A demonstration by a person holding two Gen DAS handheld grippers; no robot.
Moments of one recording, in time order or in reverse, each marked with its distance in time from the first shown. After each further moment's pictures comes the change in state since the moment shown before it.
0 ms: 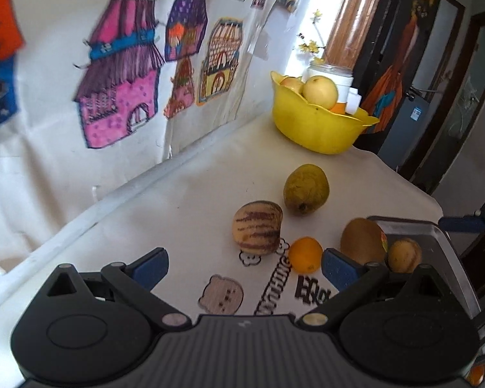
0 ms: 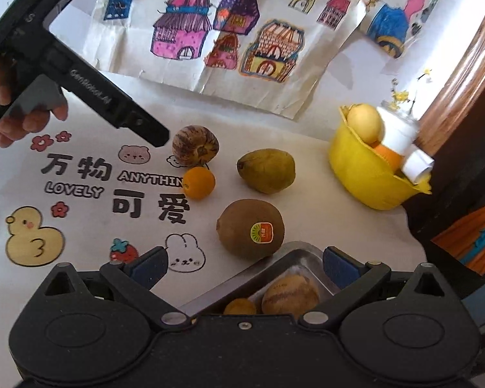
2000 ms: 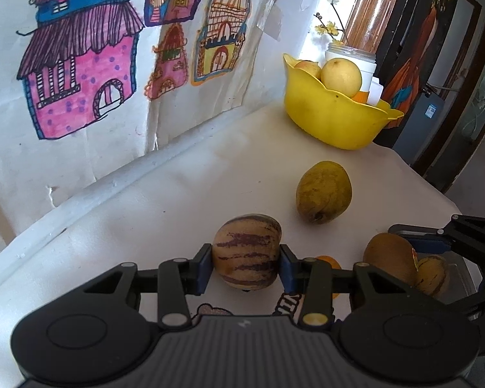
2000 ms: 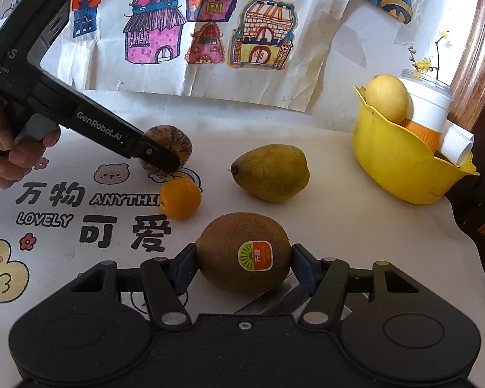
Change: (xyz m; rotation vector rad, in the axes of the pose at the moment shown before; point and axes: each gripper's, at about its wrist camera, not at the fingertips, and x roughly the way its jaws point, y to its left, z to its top) left arm 0.047 -0.004 0.009 -0.026 0.031 0.038; right arm 0.057 -0.033 -0.001 0.121 -0.065 0.140
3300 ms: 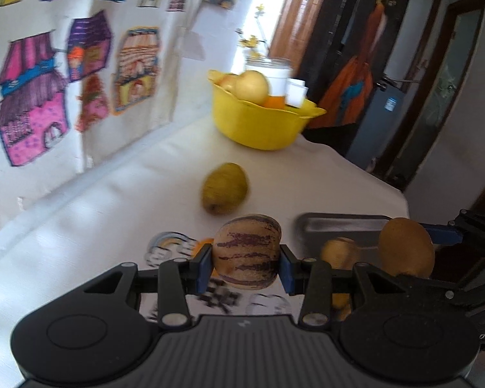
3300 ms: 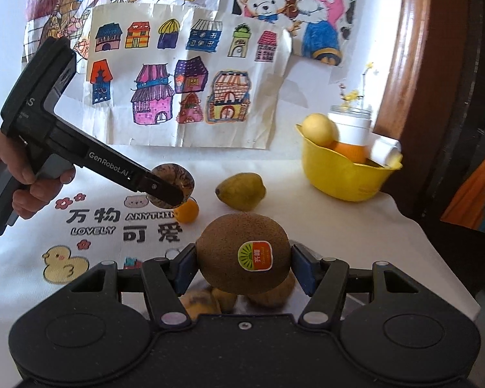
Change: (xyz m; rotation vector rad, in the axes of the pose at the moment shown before) left arm -0.058 -0.077 -0.013 0.089 -0.024 -0.106; right arm -0.135 -0.009 -0.049 0.115 -0.169 -0.062
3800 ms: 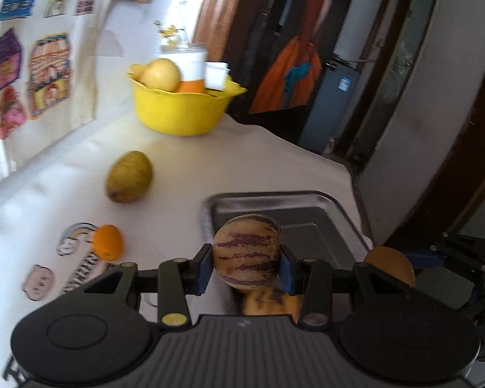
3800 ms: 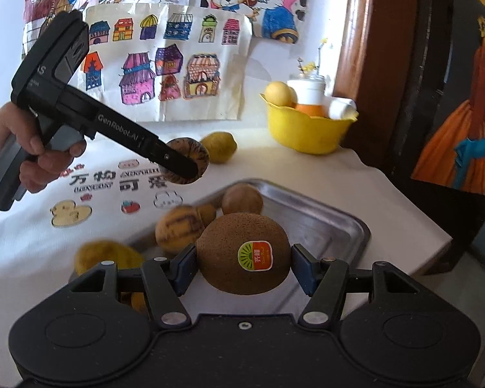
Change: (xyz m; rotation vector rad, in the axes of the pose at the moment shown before) left arm 0.006 -0.075 -0.022 0.106 0.030 -0.130; right arm -0.064 -0.013 -0.072 0.086 0.028 -0.064
